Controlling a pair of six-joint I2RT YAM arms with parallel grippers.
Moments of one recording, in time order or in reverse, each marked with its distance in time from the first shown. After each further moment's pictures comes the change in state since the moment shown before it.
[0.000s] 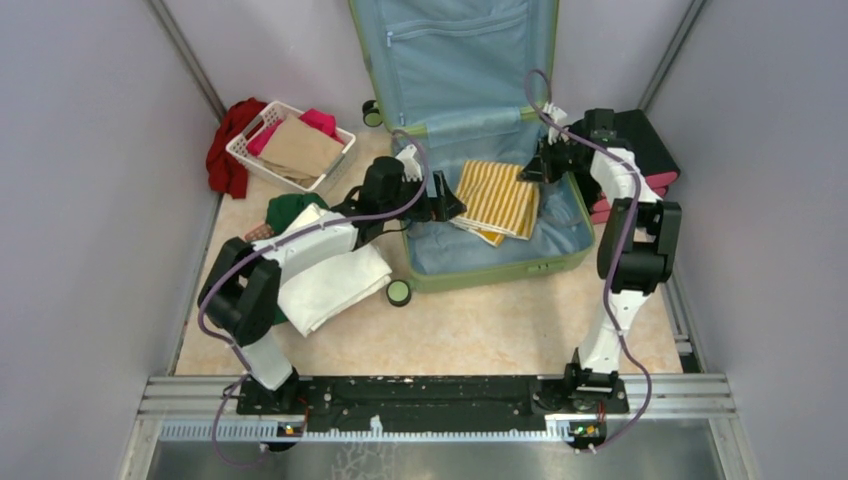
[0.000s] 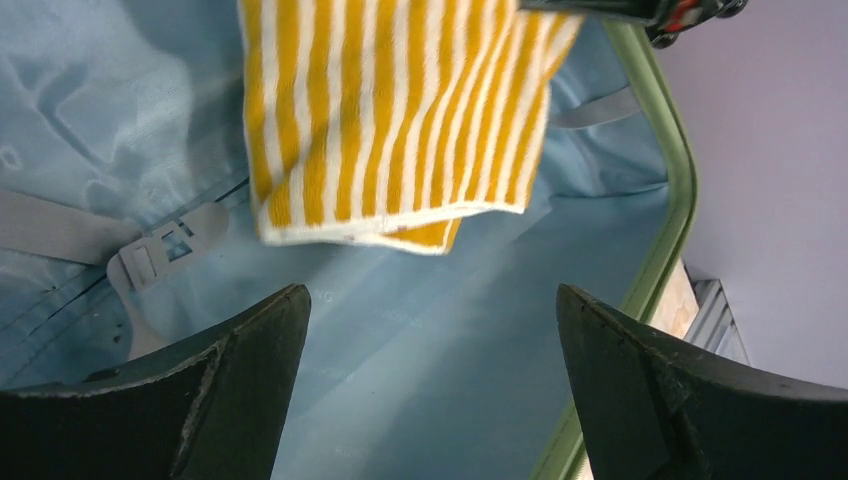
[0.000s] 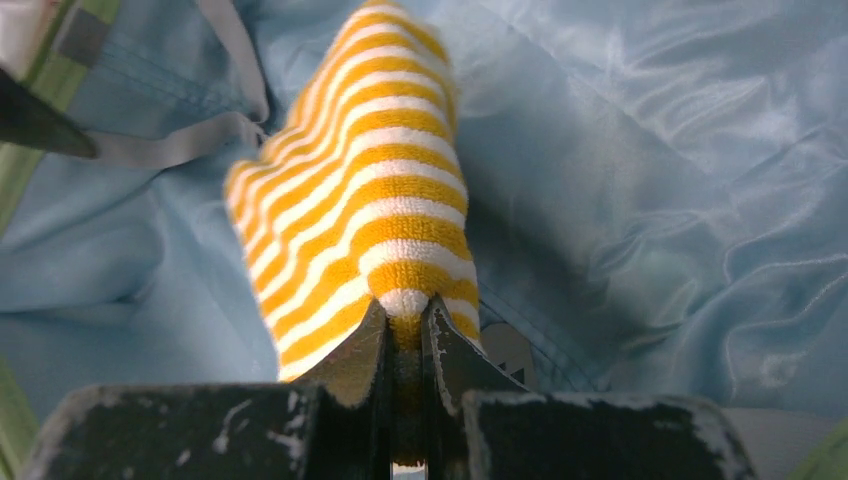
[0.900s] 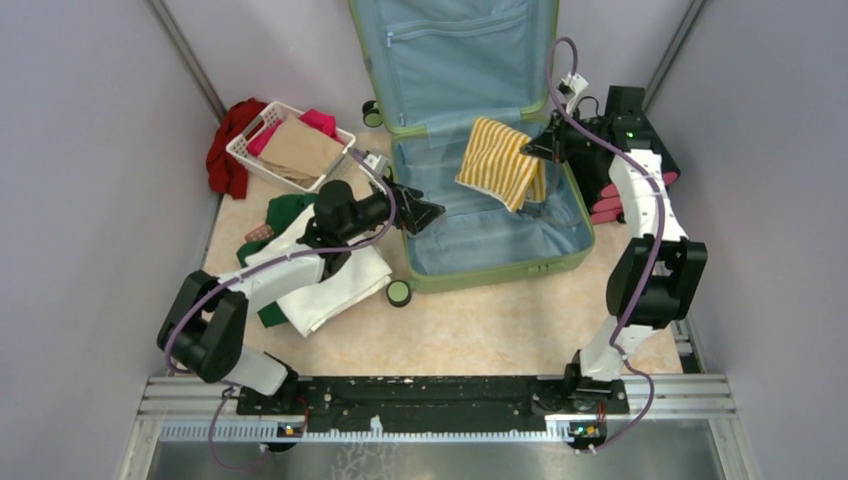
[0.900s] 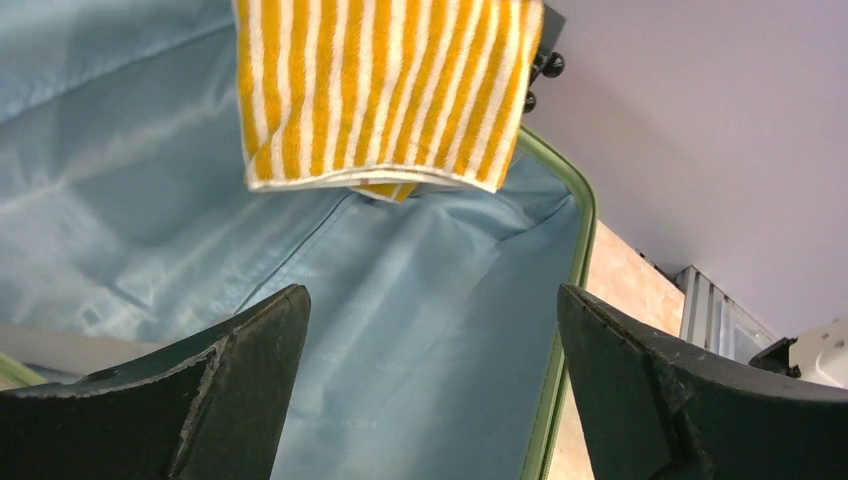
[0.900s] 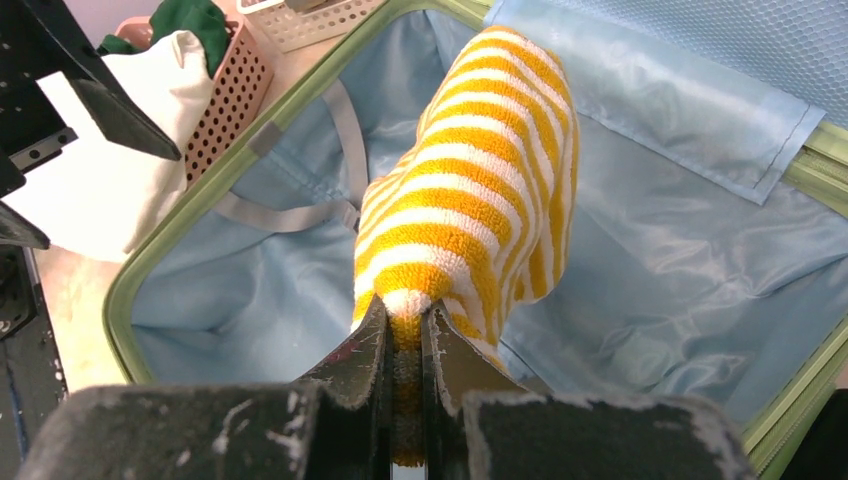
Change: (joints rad) left arm 0.094 -0.224 -0.349 0.497 0.194 0.125; right arm -0.009 -0.278 -0.008 0.041 -0.124 0.079
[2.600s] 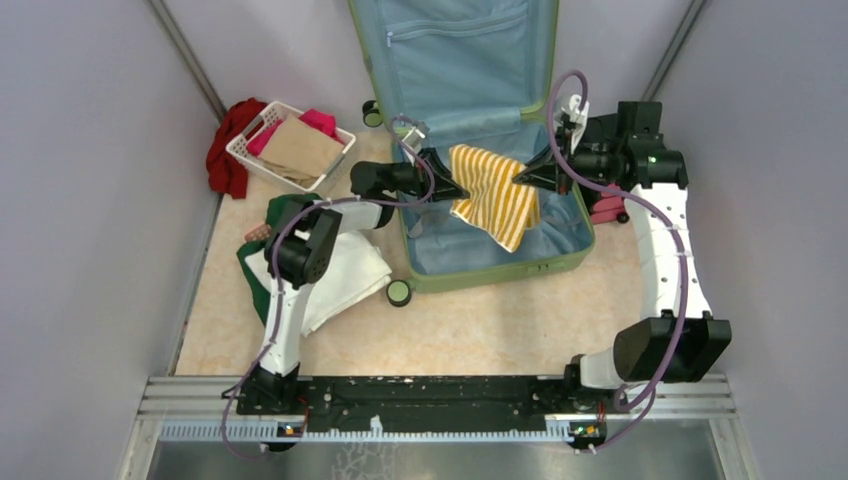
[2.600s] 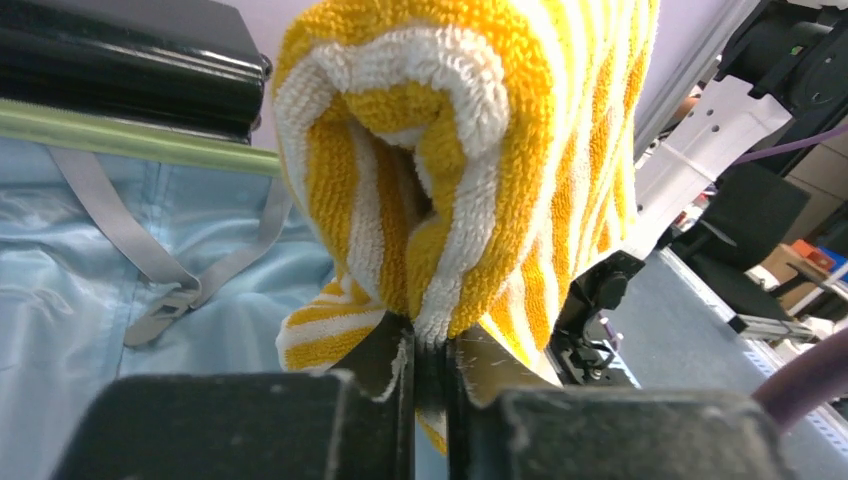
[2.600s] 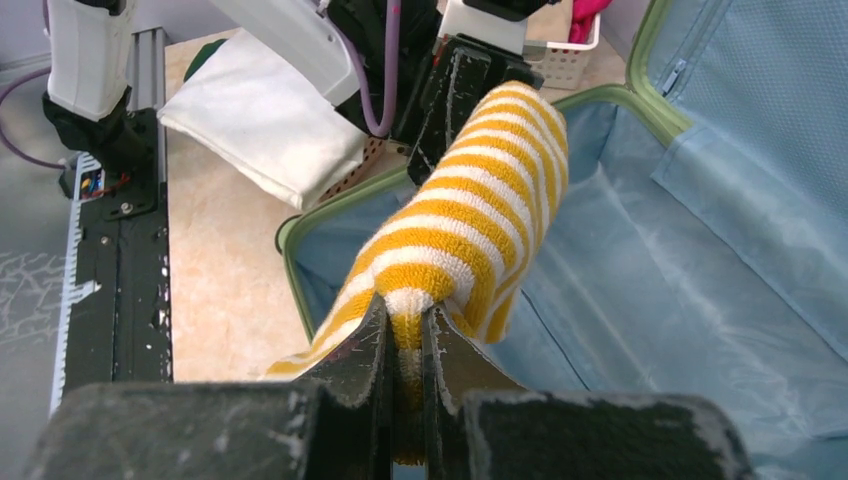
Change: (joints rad) left arm 0.054 0.779 0.643 0.899 0.740 -0.617; right arm 0.048 -0.327 -0.057 -0.376 -0.230 -0.375
